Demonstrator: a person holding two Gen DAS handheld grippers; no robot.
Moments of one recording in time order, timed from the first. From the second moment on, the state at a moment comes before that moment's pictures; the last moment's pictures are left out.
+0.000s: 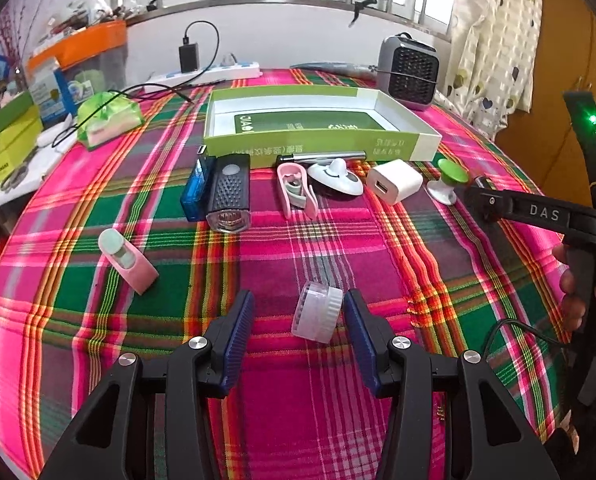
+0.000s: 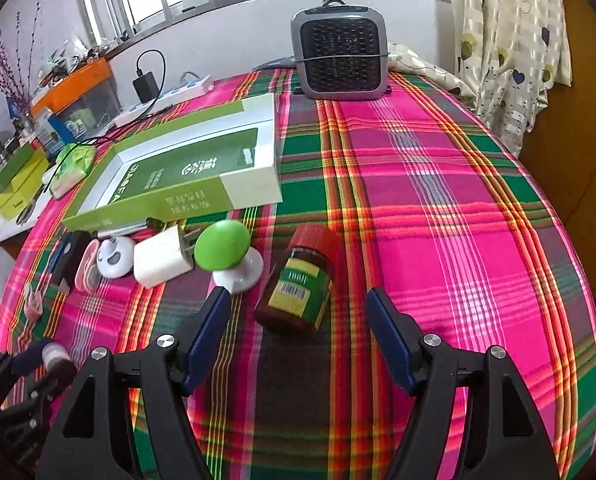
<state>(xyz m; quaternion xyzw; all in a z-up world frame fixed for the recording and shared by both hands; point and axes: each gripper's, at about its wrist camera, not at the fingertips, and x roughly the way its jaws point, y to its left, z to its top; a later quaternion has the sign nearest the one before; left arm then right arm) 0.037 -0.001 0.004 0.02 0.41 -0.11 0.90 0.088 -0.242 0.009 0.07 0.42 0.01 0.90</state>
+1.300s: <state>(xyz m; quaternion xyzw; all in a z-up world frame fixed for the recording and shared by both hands) 0.059 0.004 0.032 0.02 0.39 -0.10 0.92 0.092 -0.236 0.033 0.05 0.40 0.01 0.92</state>
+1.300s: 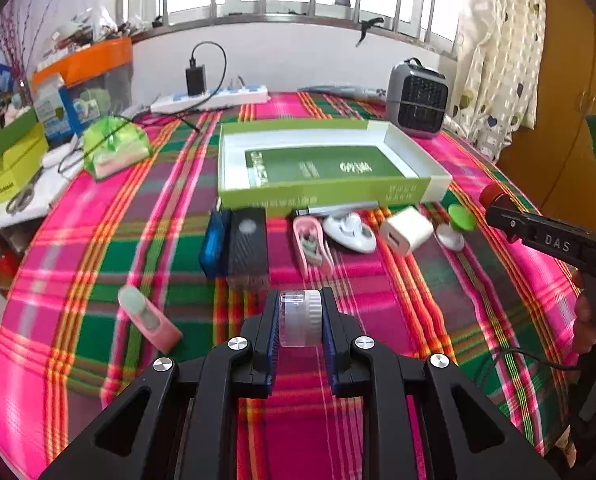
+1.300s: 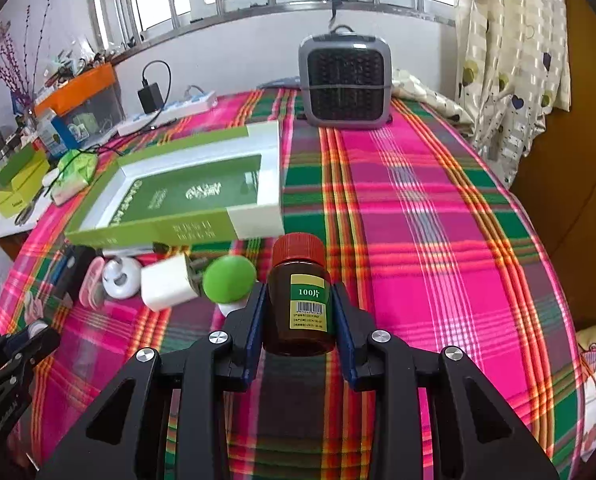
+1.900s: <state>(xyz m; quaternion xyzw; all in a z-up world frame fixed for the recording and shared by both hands) 0.129 0.014 0.073 0.01 0.37 -0.10 0.92 0.134 -0.218 0.077 0.03 0.37 0.03 0.93</state>
